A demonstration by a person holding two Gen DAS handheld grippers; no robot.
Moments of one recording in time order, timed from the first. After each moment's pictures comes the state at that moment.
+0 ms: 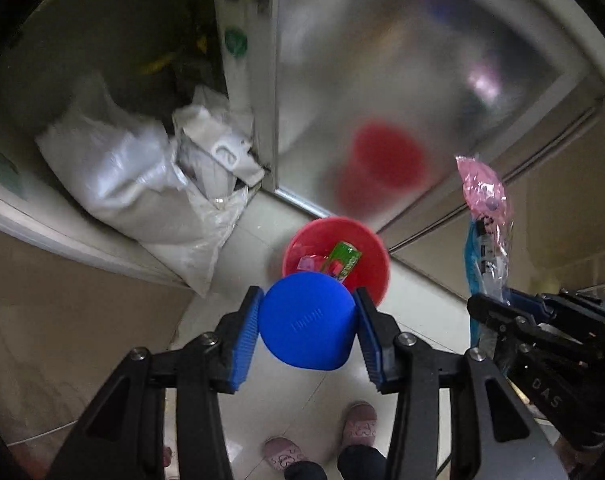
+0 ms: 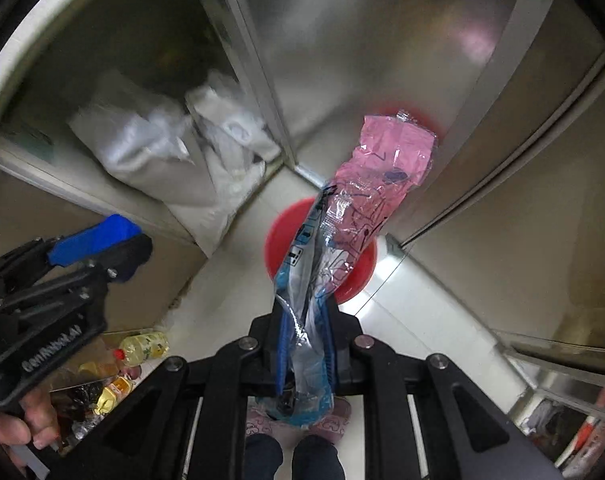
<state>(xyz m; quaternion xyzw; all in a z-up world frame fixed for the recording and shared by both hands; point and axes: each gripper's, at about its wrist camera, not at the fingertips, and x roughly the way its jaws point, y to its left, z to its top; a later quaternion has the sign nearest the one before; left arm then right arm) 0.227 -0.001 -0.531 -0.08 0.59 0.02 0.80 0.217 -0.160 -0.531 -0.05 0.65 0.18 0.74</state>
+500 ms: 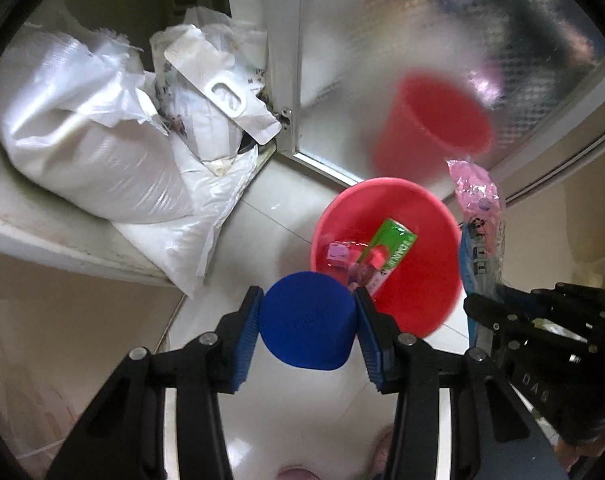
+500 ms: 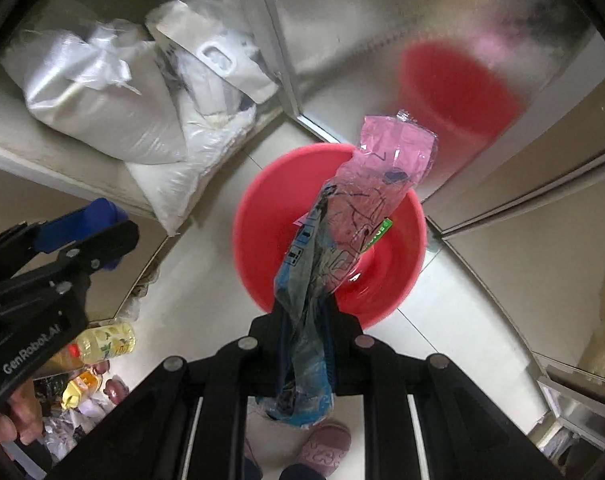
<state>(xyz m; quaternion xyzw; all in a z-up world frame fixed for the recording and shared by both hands) 0.249 0.016 -0.707 -0.06 0.61 0.04 0.79 0.238 -0.130 -0.715 -0.07 0.67 0.21 0.71</state>
